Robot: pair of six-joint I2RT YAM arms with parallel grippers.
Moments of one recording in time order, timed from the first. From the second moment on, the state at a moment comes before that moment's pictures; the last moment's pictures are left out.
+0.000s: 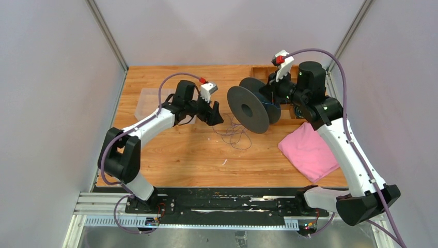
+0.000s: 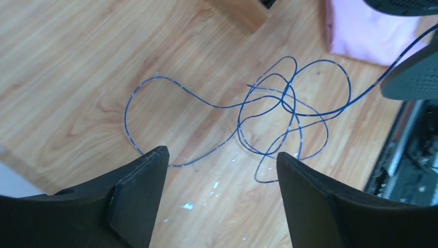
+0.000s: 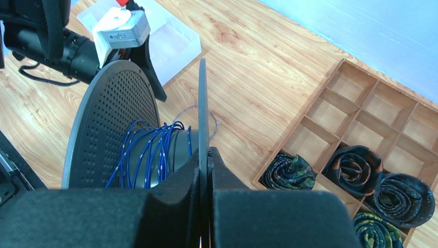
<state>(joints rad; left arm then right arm) -0.44 1.61 1.12 -0.16 0.57 0.03 0.37 1.21 1.40 -0.53 -0.36 -0.10</state>
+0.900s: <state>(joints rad) -0.52 1.81 0.84 0.89 0.76 -0.41 0.37 1.27 1.51 -0.59 -0.37 -0.03</state>
